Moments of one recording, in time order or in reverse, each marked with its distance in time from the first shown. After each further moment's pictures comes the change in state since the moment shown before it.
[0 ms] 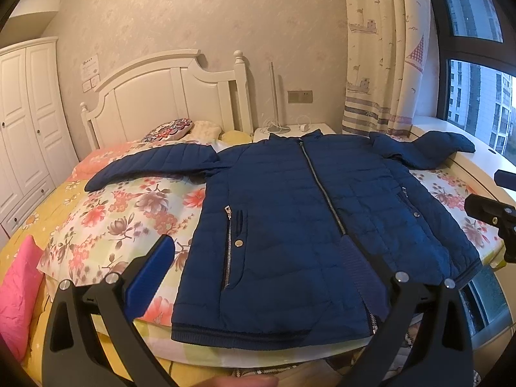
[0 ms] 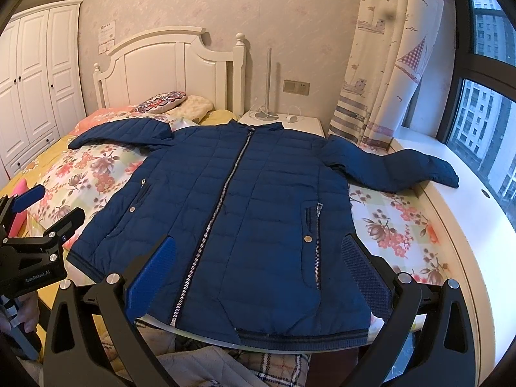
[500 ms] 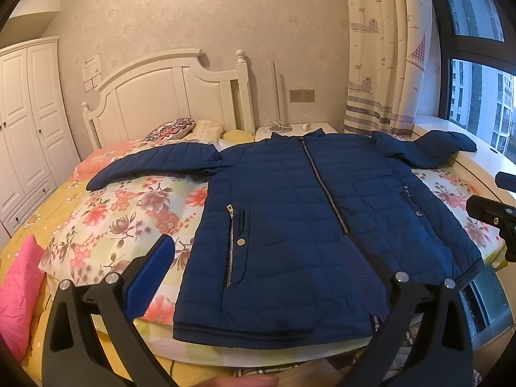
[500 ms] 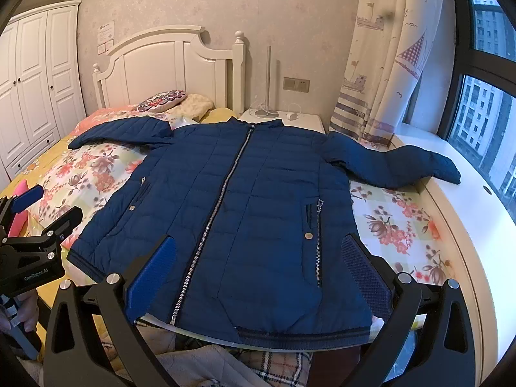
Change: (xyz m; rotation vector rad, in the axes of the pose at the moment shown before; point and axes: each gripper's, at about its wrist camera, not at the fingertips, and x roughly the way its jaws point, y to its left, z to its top) left arm 0.000 0.001 0.001 0.001 0.003 -0.002; right arm 0.001 -0.001 -0.004 0.011 0.008 0.004
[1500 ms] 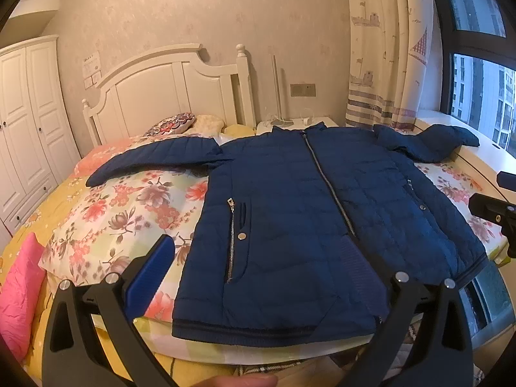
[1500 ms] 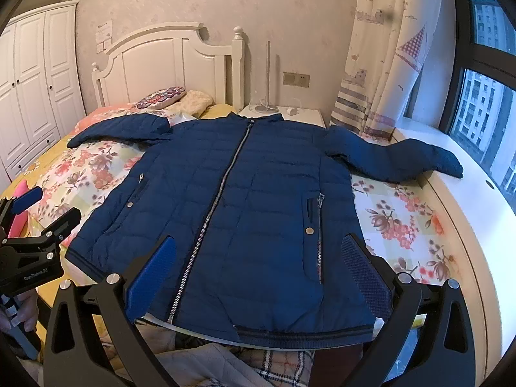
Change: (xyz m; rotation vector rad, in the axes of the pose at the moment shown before) left arm 0.004 0.011 -0.015 0.004 0.022 0.005; right arm 0.012 -0.003 -0.005 0.021 0.026 0.005
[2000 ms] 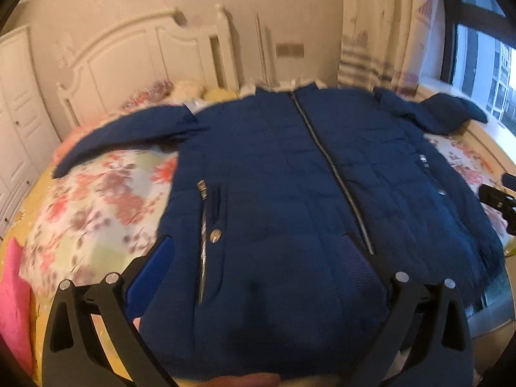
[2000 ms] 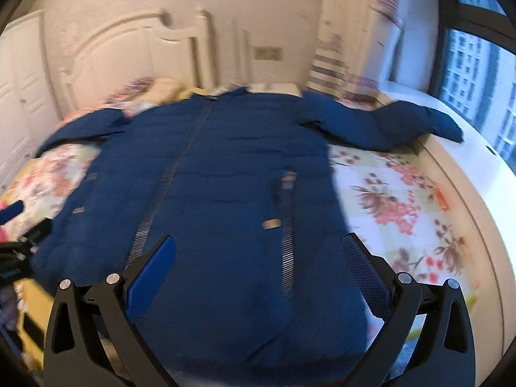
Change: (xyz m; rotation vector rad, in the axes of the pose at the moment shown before) left arm 0.112 -0.022 0.034 0.055 0.213 -0.058; right arm 0.096 -0.077 0.004 0.133 0.117 -0.100
